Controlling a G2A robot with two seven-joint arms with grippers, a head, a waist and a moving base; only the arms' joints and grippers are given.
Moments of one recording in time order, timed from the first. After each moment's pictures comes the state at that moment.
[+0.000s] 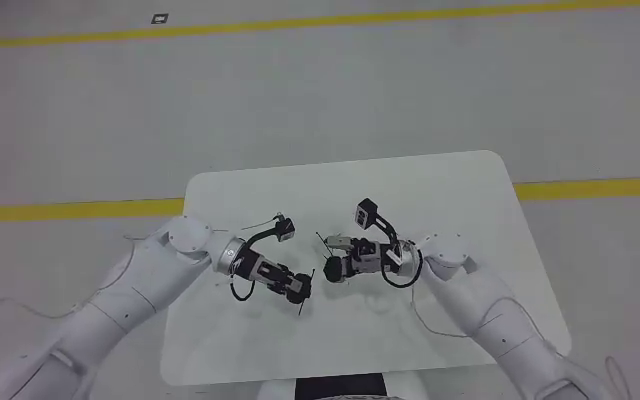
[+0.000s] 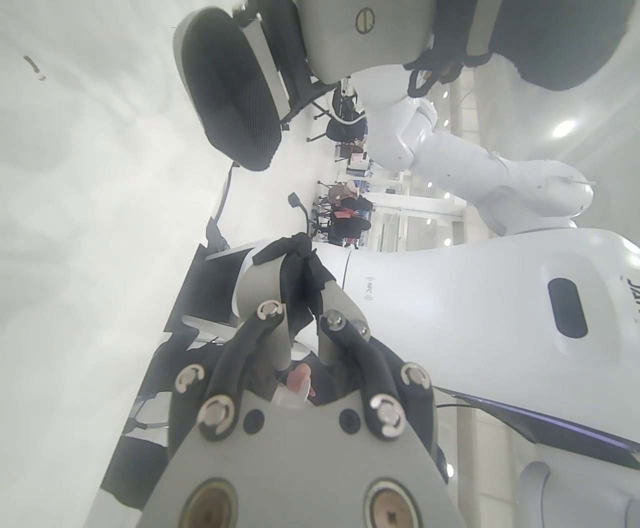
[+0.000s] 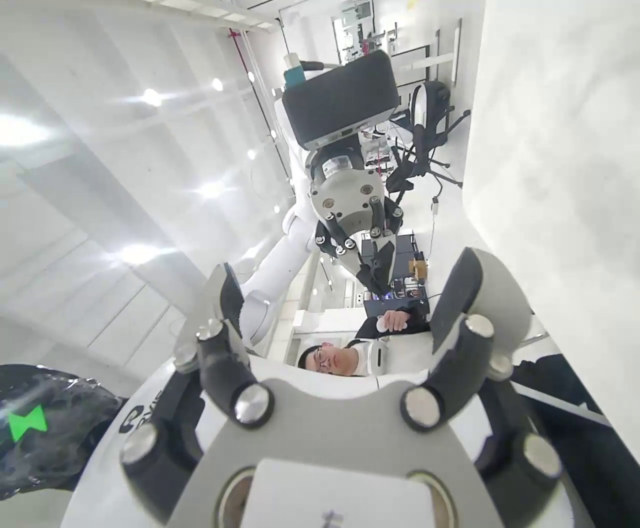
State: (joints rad) left arm 0.85 -0.86 -0.55 -1.34 -0.68 -0.34 -1.39; right arm -1.22 -1.21 1.00 -1.35 0.55 -0.05 1.14
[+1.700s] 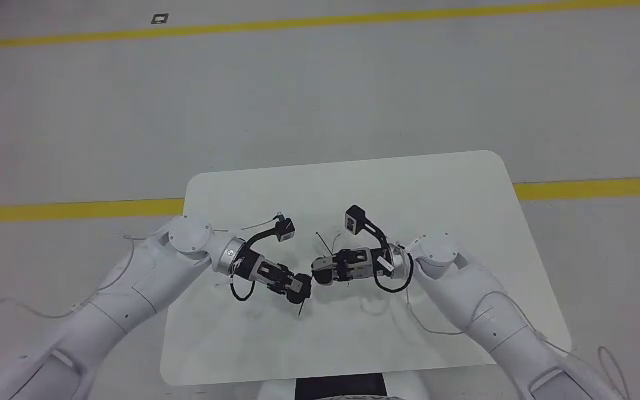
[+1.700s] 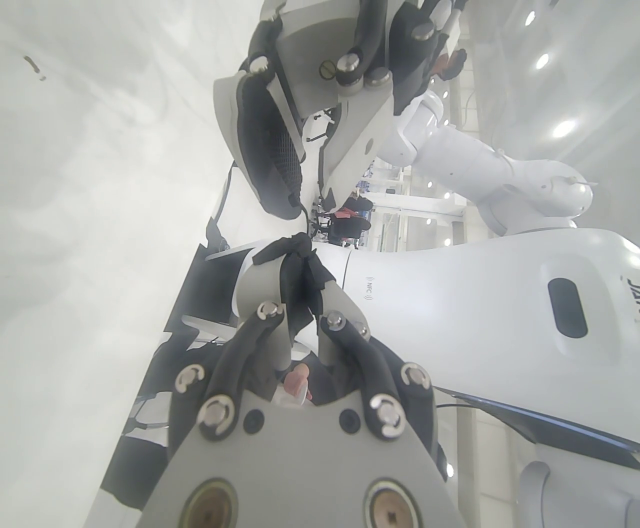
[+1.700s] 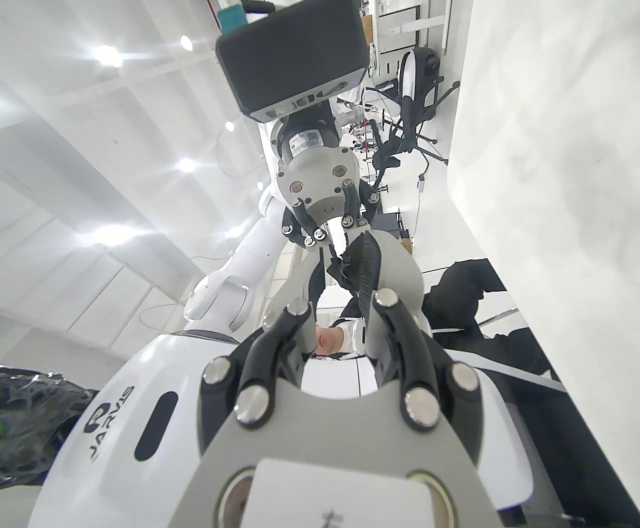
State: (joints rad) left arm 0.85 -0.86 -0.55 -1.34 -0.68 -0.34 -1.39; right arm -1.17 -1.22 0.92 -1.29 0.52 -0.10 1.18
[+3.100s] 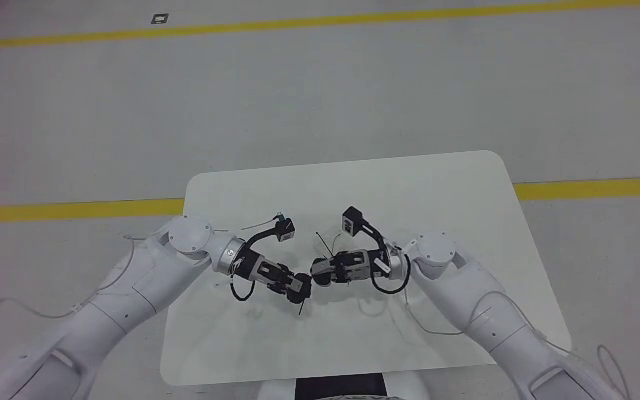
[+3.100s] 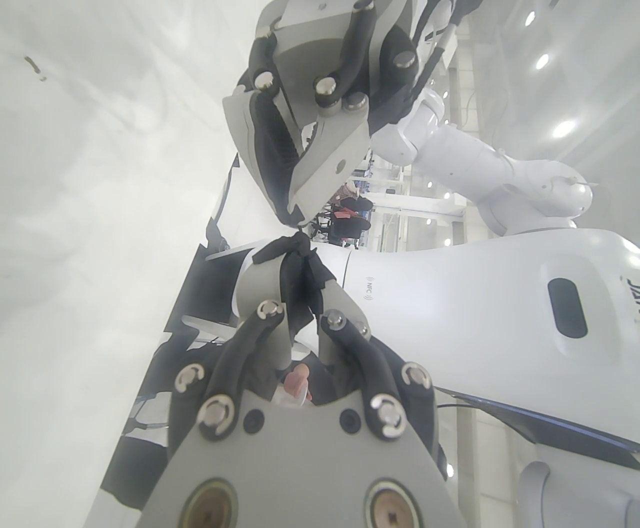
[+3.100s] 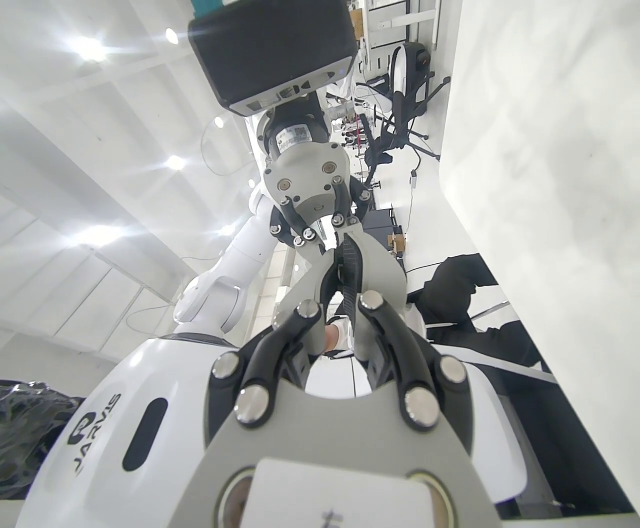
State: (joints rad) left arm 0.85 -0.86 -0.55 -1.34 -0.68 -0.34 -1.39; right arm -1.17 -1.21 0.90 -1.29 0.51 -0.09 1.16
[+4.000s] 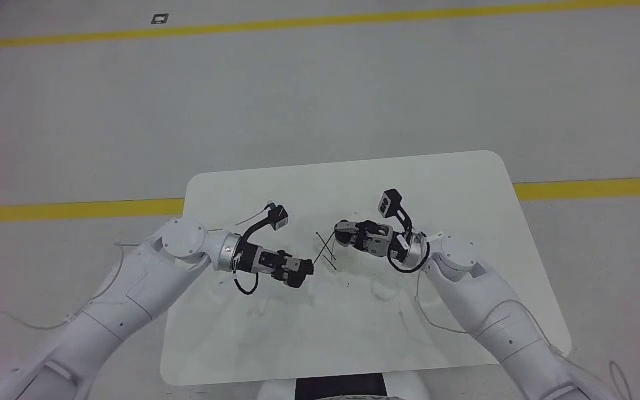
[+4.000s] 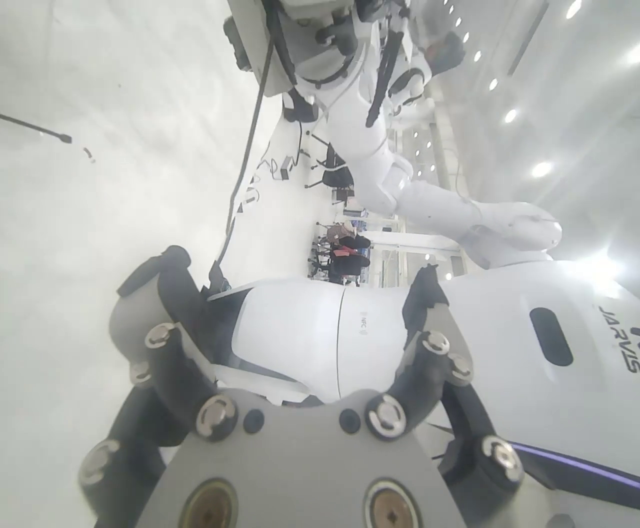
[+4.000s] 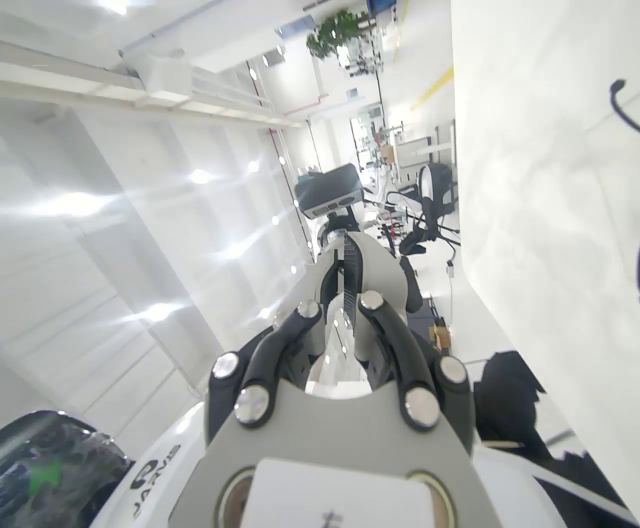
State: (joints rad) left arm 0.94 -0.84 -0.66 -1.41 -0.66 -0.34 -1.21; right arm -1.27 -1.19 1.06 -1.32 0.65 -0.10 0.87
